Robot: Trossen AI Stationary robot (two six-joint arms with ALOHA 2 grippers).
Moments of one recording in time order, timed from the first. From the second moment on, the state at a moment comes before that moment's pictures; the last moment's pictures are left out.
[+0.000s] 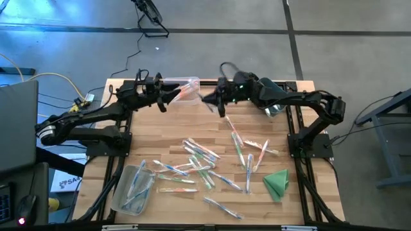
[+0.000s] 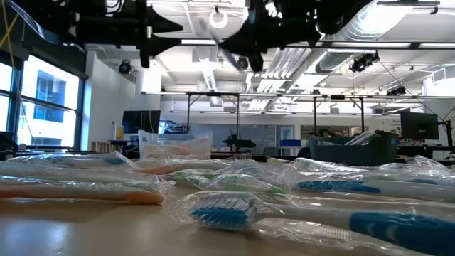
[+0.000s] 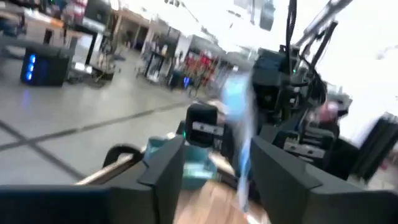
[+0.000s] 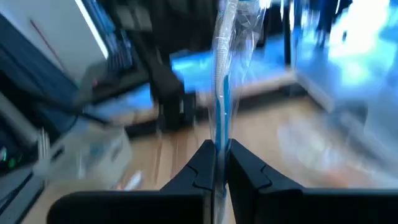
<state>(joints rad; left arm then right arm) 0.56 0.97 0.50 0.71 0.23 -0.43 -0.40 1.60 1.11 0.29 -0.41 0.19</state>
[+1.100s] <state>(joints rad) 0.36 1.23 0.72 0.81 0.19 -0.30 -0.40 1.58 1.11 0.36 -0.48 0.10</state>
